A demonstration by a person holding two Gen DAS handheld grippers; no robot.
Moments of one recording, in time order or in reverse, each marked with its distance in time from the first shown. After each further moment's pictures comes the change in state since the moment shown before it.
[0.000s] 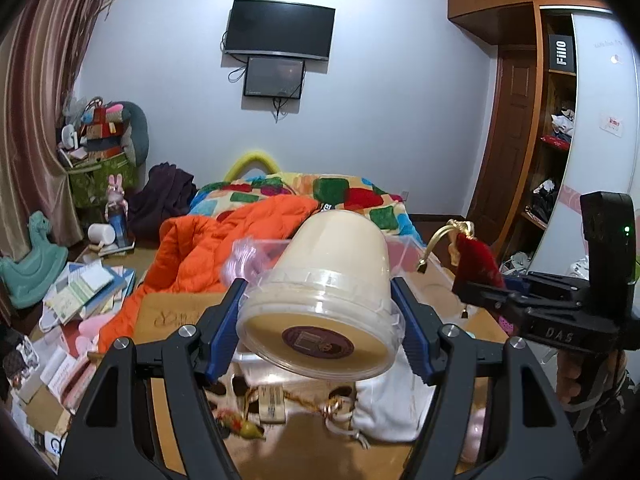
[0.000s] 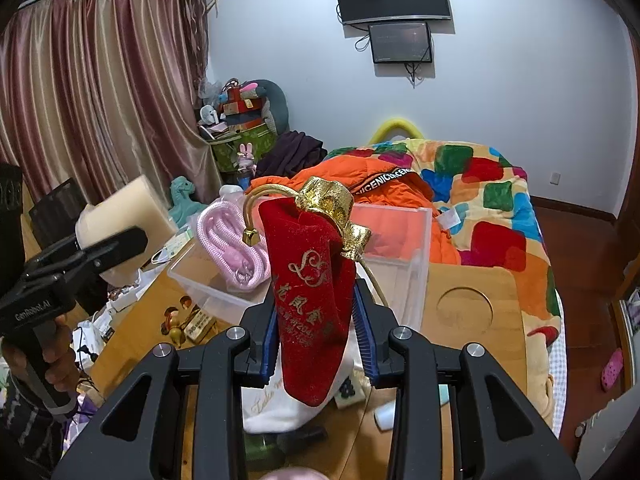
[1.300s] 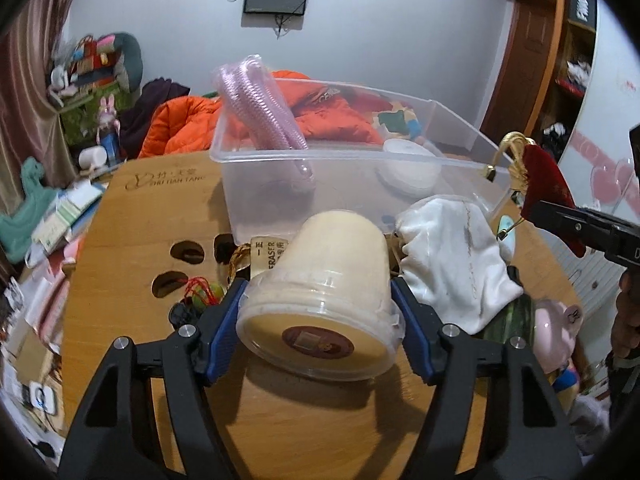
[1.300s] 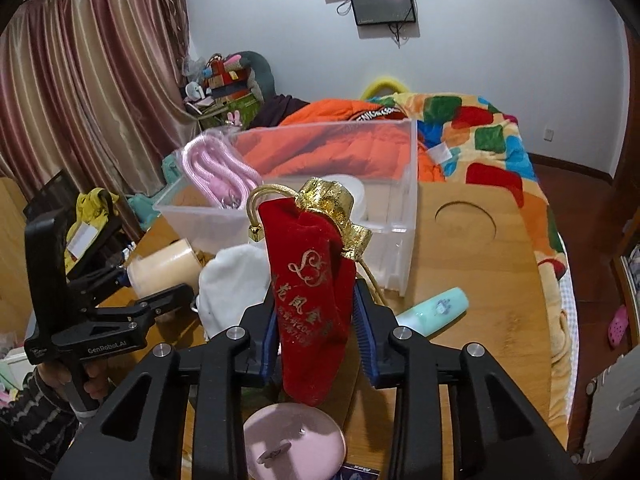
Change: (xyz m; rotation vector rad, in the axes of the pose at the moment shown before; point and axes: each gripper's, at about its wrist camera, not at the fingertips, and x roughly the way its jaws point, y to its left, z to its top) left arm 0.042 0.018 -0.101 -0.042 0.291 -0.011; right arm 0.004 -0.010 -0.058 0.074 0.112 -0.013
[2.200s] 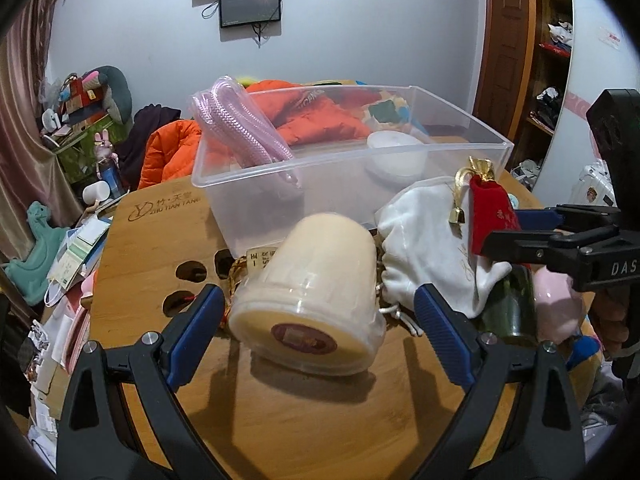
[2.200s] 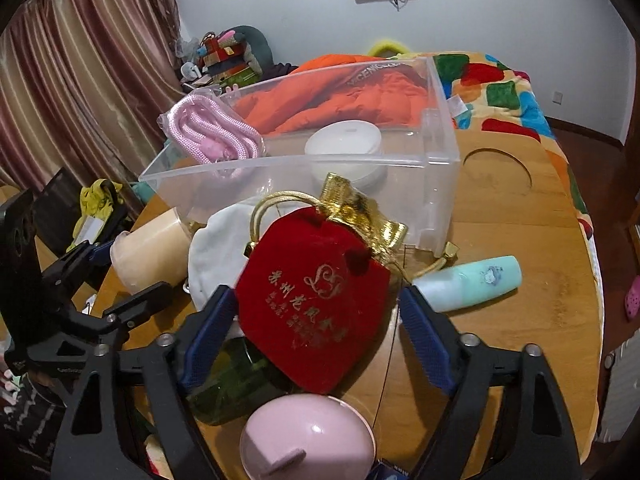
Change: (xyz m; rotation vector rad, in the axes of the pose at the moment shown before) left arm -0.002 -0.021 -0.003 0.166 -0.004 0.058; right arm 0.043 0.003 -0.017 0.063 0.121 0.050
